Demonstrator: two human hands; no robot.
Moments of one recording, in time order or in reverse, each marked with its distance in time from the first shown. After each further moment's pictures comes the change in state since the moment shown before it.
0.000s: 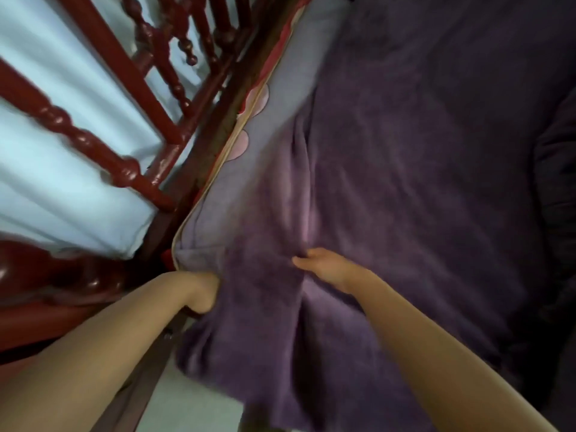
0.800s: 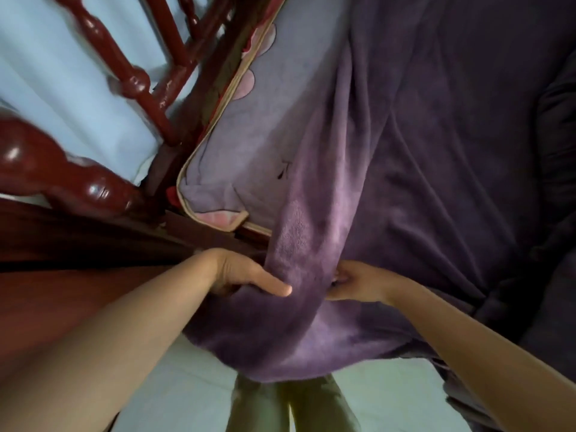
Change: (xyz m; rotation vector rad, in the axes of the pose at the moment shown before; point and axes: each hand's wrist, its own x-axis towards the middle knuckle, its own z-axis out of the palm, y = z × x) left_hand -0.040 0.024 0.080 -0.904 -0.471 0.331; right_hand -0.071 0.090 0.043 -0.307 -0.208 -0.038
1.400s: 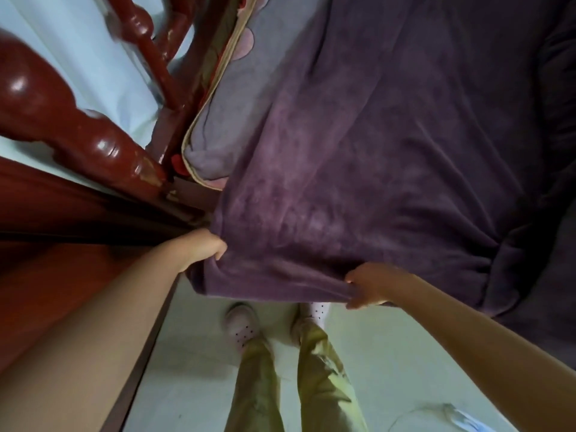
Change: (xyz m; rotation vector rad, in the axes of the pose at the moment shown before) left_hand 0.017 -0.088 -0.063 0.090 0.735 0.001; right_hand 0.009 0.020 0.072 -0.821 -0.034 0.358
